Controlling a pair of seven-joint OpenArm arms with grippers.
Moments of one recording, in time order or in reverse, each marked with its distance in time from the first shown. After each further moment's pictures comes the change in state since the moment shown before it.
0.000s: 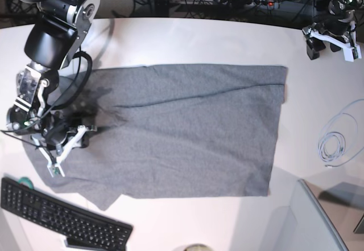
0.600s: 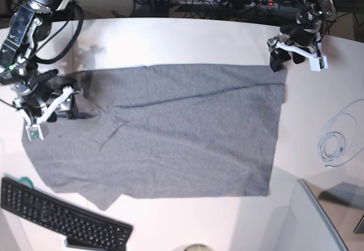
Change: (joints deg) left arm -5.5 3.9 9.0 -10.6 -0.1 0.0 -8.3; right arm -19.8 0.3 0.3 22.4 10.9 0.0 2.2
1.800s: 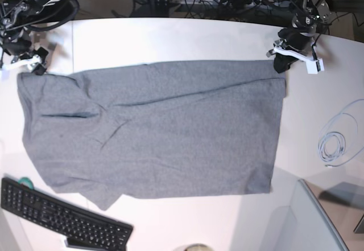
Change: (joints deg) left arm -2.8 -1.2 0.0 -6.7 -1.7 -0.7 -1.0; right arm 3.9 -3.5 35.7 -17.7 0.2 -0.3 0.3
